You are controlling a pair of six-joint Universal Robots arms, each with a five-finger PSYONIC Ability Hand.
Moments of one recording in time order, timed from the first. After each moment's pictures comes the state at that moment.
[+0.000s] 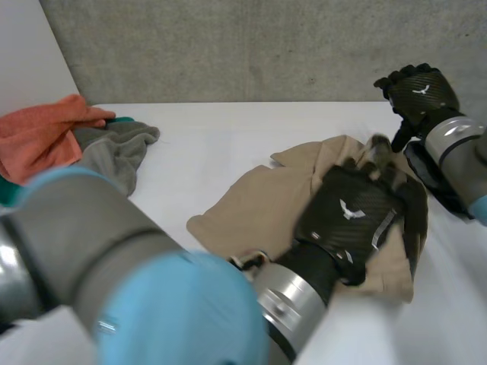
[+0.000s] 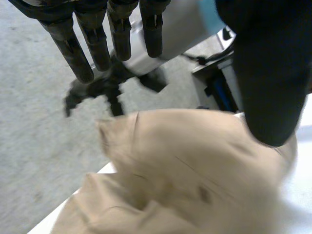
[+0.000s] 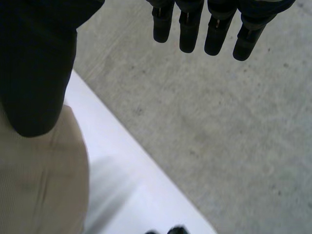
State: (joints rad) left arm 3.63 -1.98 -1.37 3.37 -1.62 3.35; right arm 1.74 -1.09 1.23 -0.12 1.37 2.66; left_hand 0.30 0.29 0.29 0.28 0.10; right_hand 0.25 0.24 0.24 0.24 0.05
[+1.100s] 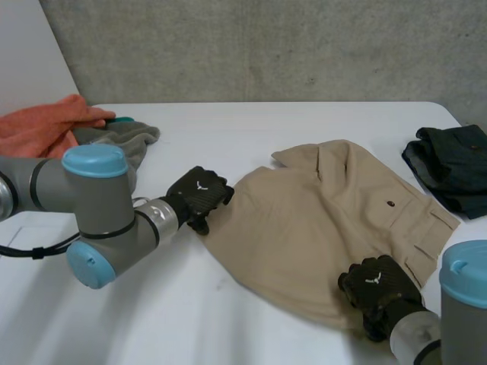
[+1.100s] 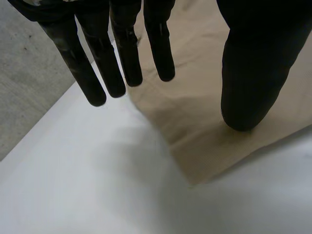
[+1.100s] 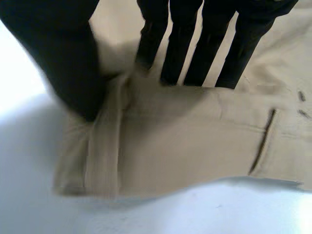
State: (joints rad) left arm 4.28 -2.27 -1.32 3.23 -1.20 3.73; right arm 2.10 -1.42 2.03 0.00 1.68 2.67; left_hand 0.56 0.57 0.57 0.57 0.39; right_hand 0.86 0.91 0.91 0.90 0.71
